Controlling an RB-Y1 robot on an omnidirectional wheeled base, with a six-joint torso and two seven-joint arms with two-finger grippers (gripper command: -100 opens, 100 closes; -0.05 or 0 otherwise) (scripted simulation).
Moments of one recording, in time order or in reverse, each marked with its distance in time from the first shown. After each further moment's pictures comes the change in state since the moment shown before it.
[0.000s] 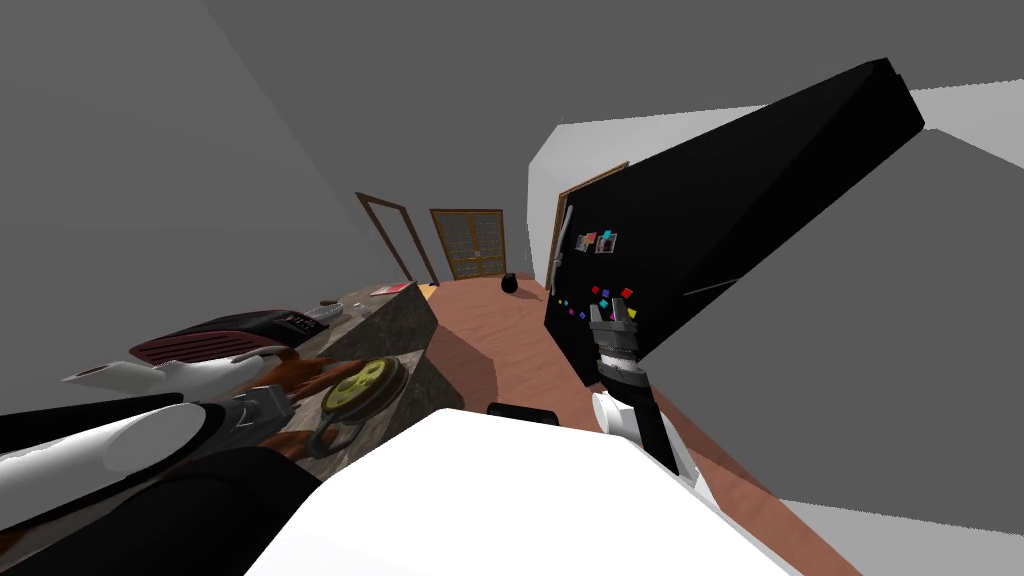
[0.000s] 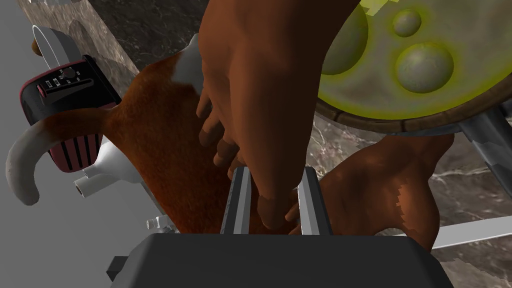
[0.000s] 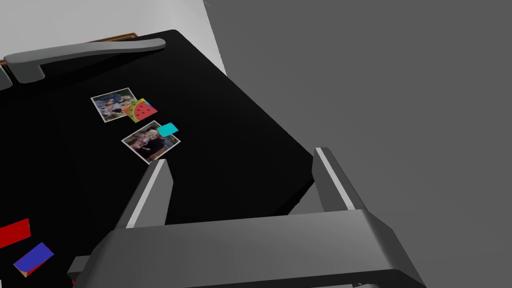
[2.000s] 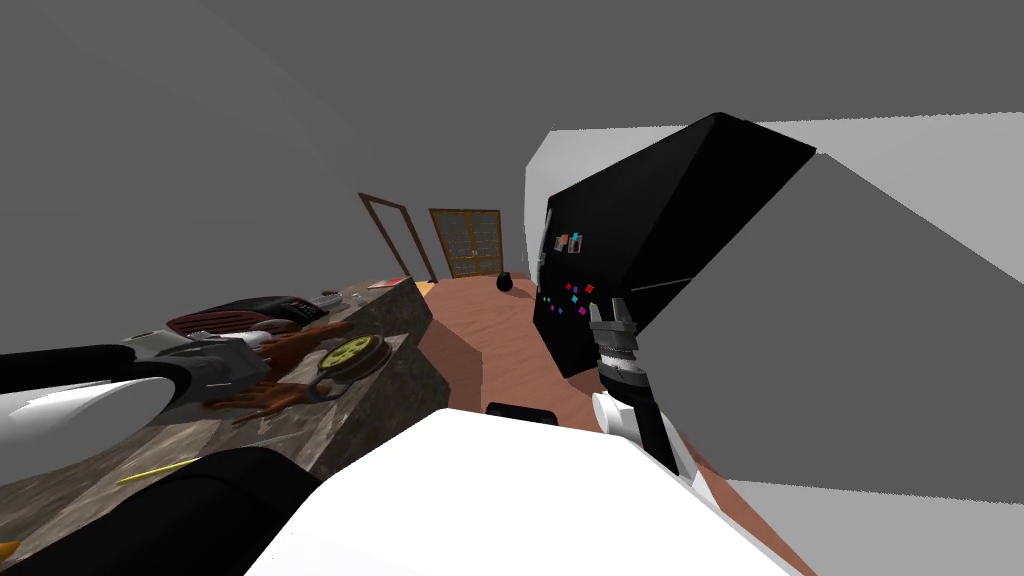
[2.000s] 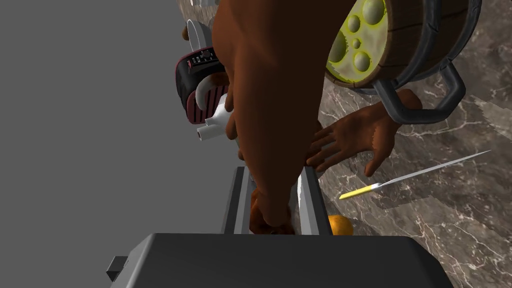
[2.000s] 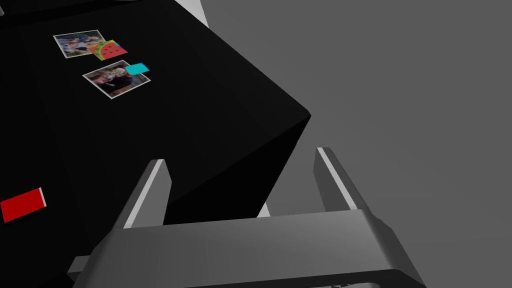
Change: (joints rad) left arm -0.011 0.160 0.131 -0.250 -0.063 0.009 0.155; right arm 0.000 0.000 0.000 0.000 0.000 0.000 0.000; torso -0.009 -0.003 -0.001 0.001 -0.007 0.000
